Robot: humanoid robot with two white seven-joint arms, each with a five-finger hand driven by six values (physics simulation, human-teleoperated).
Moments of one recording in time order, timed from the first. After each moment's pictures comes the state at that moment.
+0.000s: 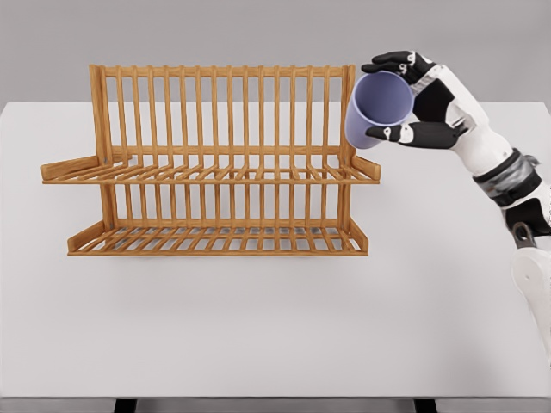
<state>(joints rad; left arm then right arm) 0.01 0.00 0.19 -0.02 -0.15 -0.05 -0.15 -0.38 -0.39 0.14 -1.51 -0.60 -0.17 0.61</state>
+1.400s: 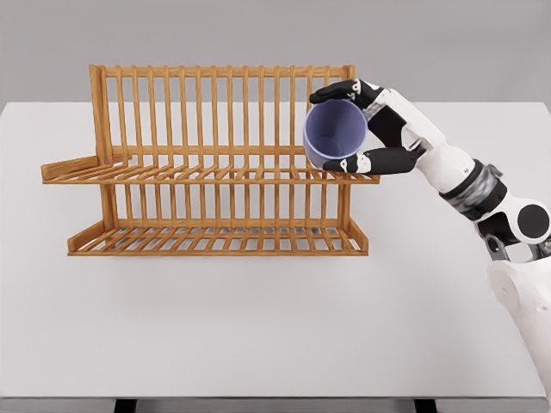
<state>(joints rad) 0.01 0.00 0.19 -0.02 -0.15 -0.05 -0.15 -0.36 -0.39 0.25 -1.62 -0.51 -0.22 0.61</state>
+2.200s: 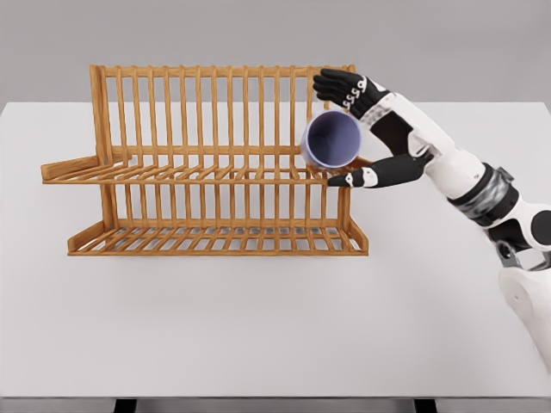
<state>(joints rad) 0.01 0.00 0.19 -0.02 -0.15 -0.05 -0.15 -0.34 -0.44 0.24 -1.71 -0.54 -0.22 0.61</state>
